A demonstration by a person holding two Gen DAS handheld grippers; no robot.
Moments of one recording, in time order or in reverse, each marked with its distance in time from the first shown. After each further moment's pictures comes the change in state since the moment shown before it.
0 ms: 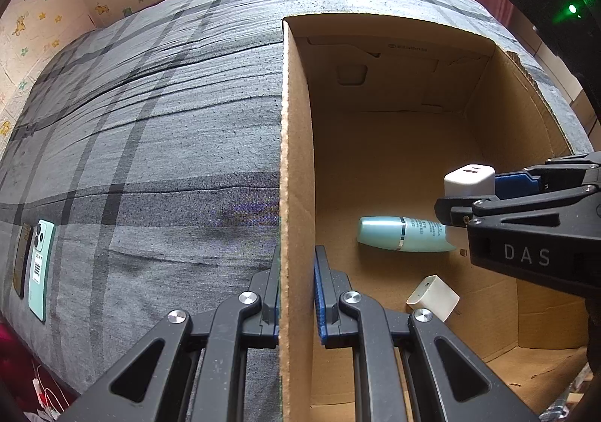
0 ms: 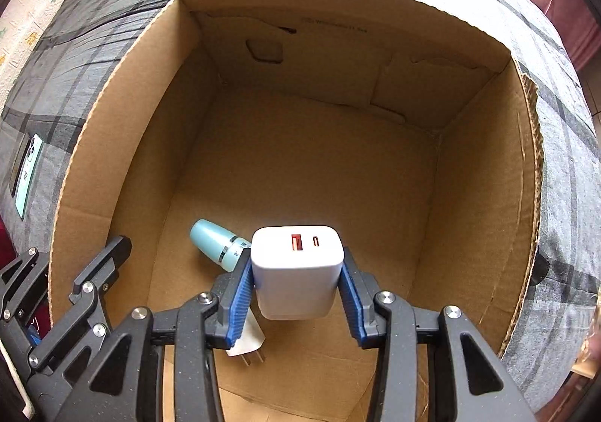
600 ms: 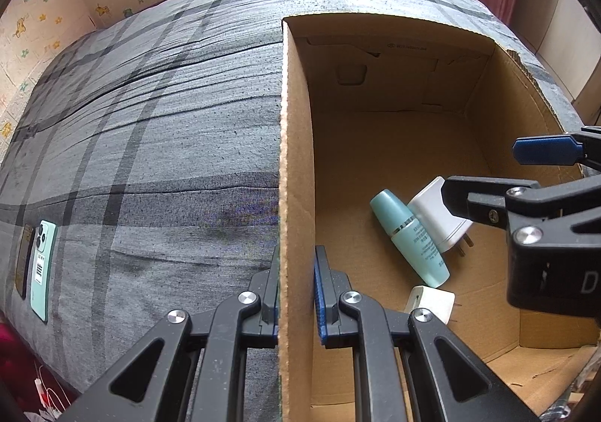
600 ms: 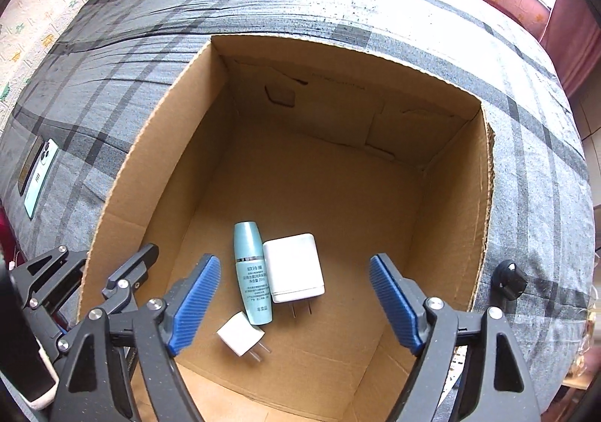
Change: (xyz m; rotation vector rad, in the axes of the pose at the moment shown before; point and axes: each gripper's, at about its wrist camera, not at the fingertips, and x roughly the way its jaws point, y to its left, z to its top) left arm -0.002 -0.002 0.000 0.003 0.000 0.009; right arm -0.042 0.006 -0.008 -0.037 -0.113 -0.008
